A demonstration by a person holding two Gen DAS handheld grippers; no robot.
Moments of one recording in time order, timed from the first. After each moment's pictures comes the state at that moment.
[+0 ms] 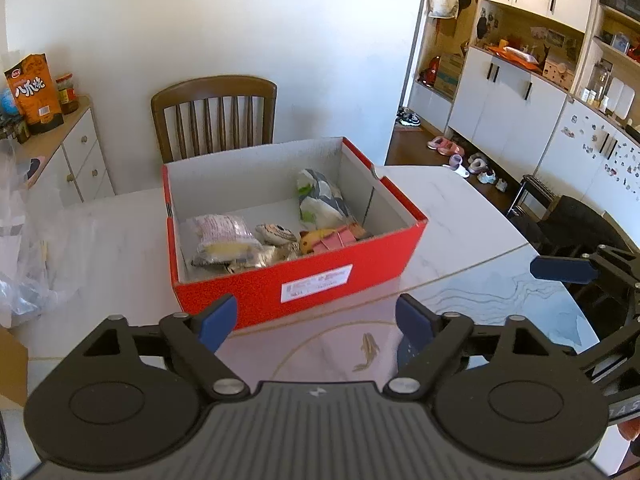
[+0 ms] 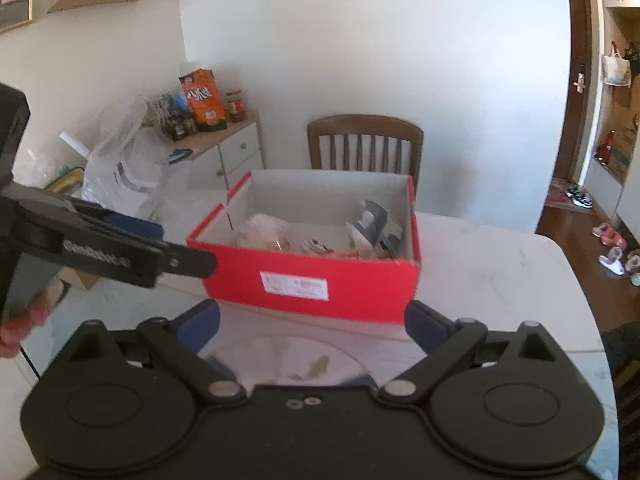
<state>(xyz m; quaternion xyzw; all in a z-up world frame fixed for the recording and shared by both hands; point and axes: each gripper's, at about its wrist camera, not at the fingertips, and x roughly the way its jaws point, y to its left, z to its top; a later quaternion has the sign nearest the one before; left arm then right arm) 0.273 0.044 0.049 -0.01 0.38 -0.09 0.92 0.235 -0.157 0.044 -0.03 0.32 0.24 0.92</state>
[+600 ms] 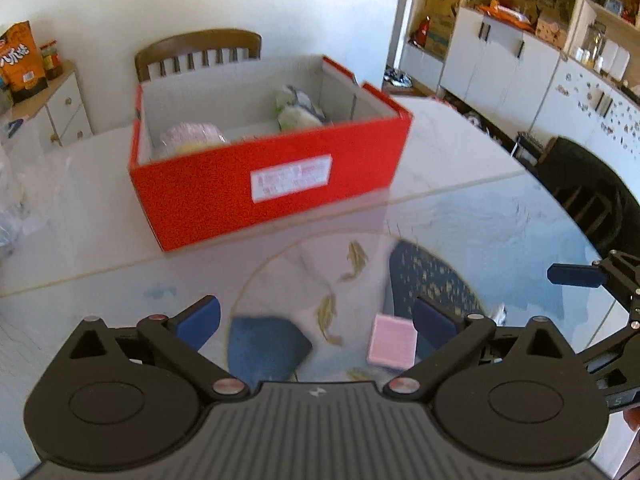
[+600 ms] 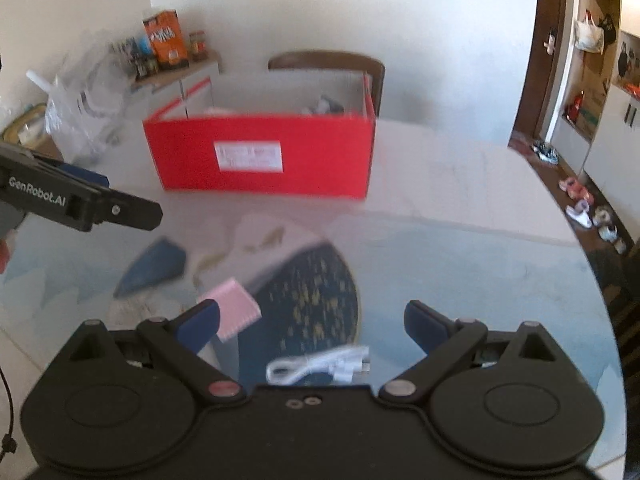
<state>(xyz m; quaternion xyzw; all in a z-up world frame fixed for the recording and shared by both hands) 0.235 0.023 -0.031 0.01 0.42 -0.10 0.90 0.185 -0.184 -0.050 -0.05 0.38 0.18 0.90</state>
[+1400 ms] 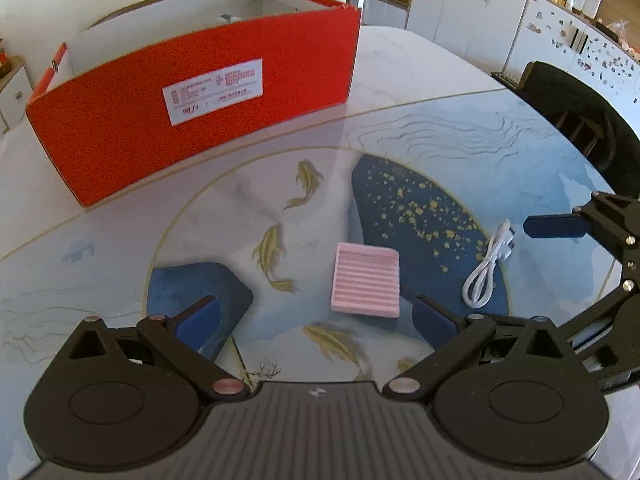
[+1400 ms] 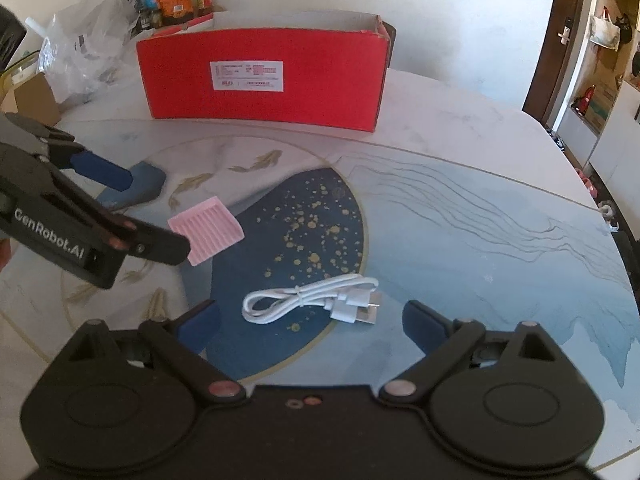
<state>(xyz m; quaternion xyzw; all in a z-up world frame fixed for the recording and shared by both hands) 0.240 -0.013 -0.102 0.06 0.47 -0.15 0.87 0.191 -0.184 -0.102 -0.09 0.41 0.19 0.89</state>
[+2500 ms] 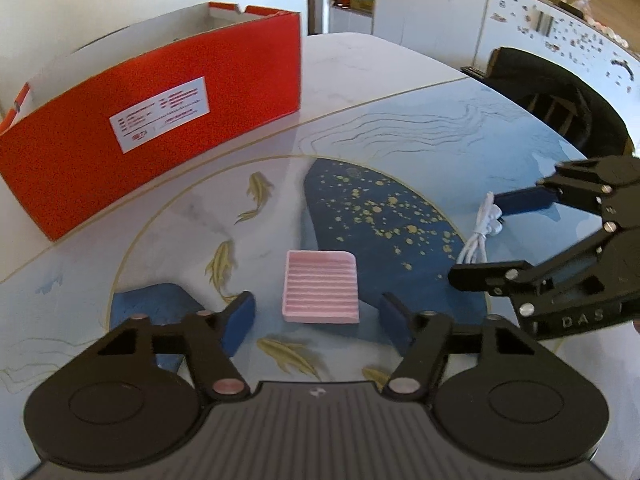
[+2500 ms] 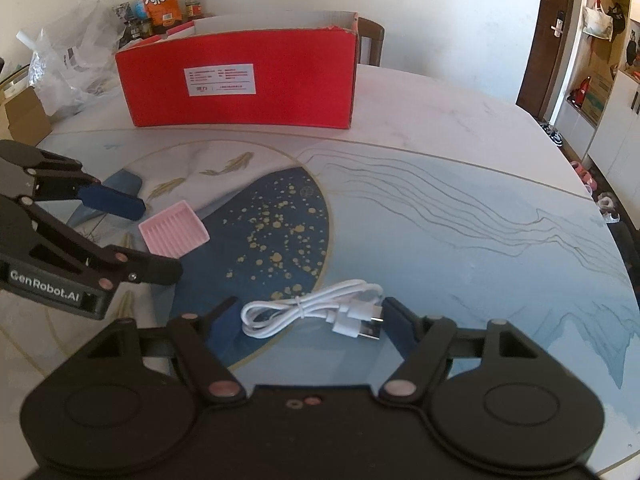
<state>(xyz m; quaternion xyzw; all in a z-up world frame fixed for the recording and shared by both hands) 0.231 -0.037 -0.106 0.10 0.43 -0.20 0.88 0.198 -0.205 -0.104 -0.08 0.41 0.19 0.89</state>
